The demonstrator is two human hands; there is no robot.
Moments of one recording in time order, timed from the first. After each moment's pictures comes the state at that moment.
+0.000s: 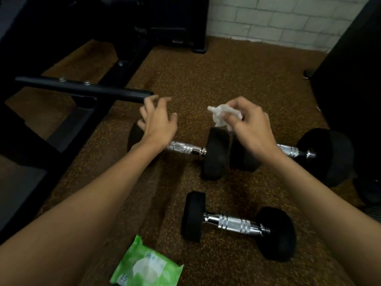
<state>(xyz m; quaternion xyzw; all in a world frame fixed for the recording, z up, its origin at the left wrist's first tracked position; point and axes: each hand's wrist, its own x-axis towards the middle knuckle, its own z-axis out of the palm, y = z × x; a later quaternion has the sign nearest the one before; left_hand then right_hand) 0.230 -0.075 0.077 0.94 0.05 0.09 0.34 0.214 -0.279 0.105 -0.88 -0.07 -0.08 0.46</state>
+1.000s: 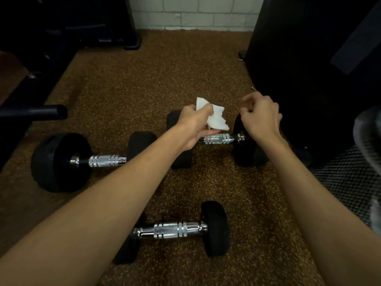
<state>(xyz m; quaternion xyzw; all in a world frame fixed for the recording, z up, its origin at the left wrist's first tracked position) 0.253 -0.326 0.088 0.62 0.10 -0.26 0.74 0.230 -0.478 0.072 -0.93 0.22 -0.16 0.25</state>
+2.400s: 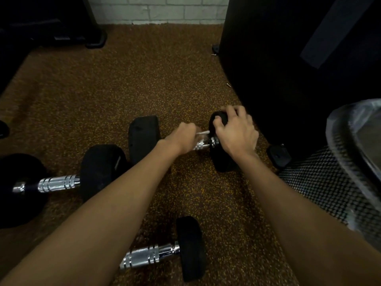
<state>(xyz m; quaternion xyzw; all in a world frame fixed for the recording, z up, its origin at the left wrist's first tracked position) 0.299 -0.377 0.011 0.91 -0.29 -0.21 0.22 0.234 -0.508 0.026 -0.95 0.25 -0.12 0.15</state>
